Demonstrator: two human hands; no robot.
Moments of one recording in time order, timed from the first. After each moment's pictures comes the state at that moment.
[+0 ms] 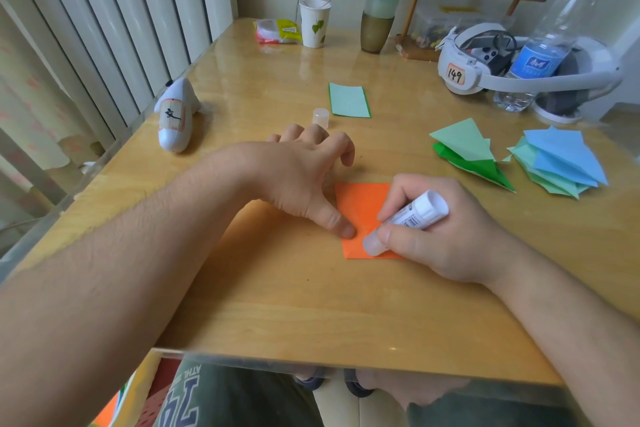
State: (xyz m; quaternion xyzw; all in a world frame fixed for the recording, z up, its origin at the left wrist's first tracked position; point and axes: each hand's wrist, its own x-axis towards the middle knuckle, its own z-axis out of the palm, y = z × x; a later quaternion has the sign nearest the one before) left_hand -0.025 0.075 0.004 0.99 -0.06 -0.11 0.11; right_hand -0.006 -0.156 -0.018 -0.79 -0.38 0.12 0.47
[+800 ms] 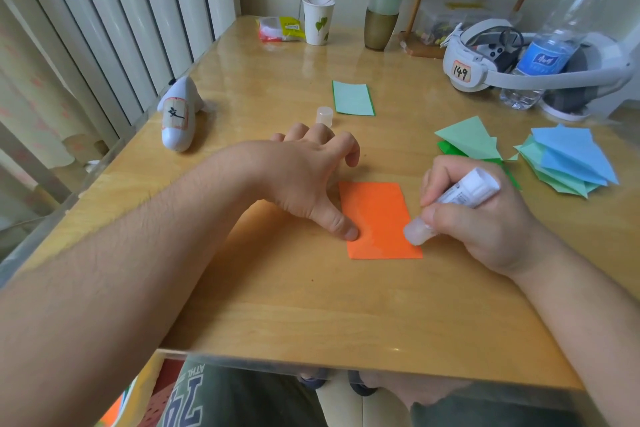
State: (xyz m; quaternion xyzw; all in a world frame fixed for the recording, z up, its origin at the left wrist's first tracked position) left_hand -0.024 0.075 0.005 0.98 -0.07 -0.12 0.11; right_hand 0.016 -0.173 -0.018 -0.73 -0.39 0.10 0.55
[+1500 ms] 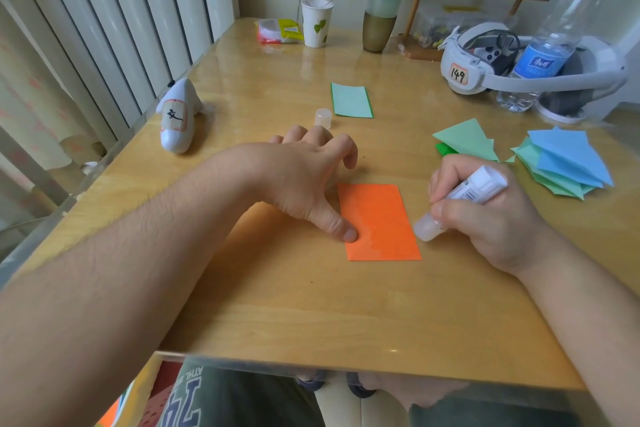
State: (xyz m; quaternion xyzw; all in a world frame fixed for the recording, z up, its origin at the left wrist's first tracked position) left_hand -0.024 0.076 0.004 0.98 -0.06 -0.12 0.11; right_hand 0.024 -0.181 -0.019 -0.74 -0.37 0.09 0.56
